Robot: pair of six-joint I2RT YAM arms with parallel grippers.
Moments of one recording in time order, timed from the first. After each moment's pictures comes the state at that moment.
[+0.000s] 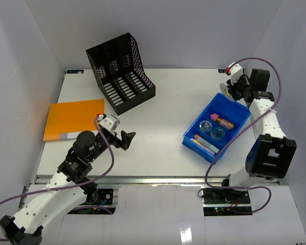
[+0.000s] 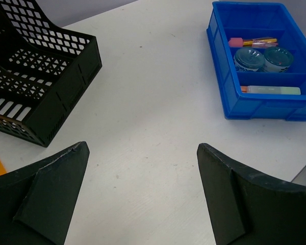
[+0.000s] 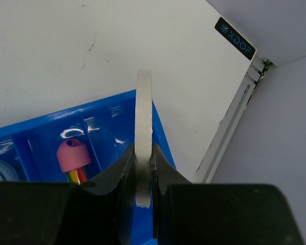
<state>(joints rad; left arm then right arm) -0.64 0.56 0.56 -0.09 0.03 -0.01 -0.16 1.51 1.29 -0.38 -0.43 -0.70</state>
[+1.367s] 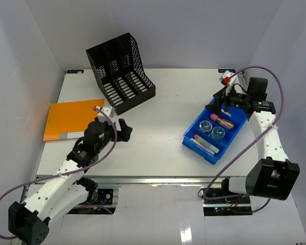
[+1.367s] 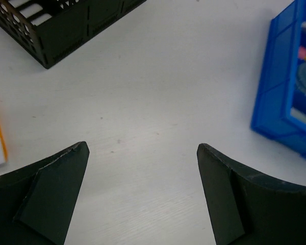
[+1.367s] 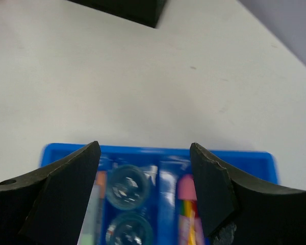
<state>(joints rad) -0.53 0.77 0.56 -0.13 -0.09 -0.31 -0.13 1.31 1.19 -0.51 -0.93 -0.64</state>
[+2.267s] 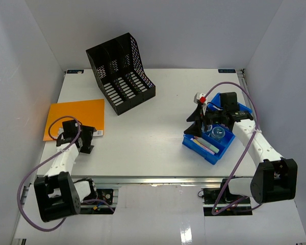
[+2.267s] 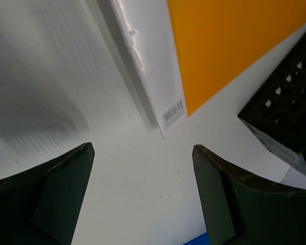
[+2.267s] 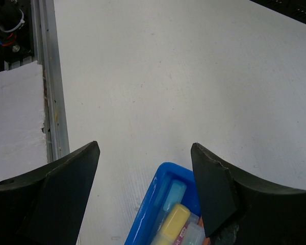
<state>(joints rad) 0.23 1.11 0.53 -0.36 0.05 -1.16 0.18 1.27 0.95 -0.53 -1.09 -0.61</state>
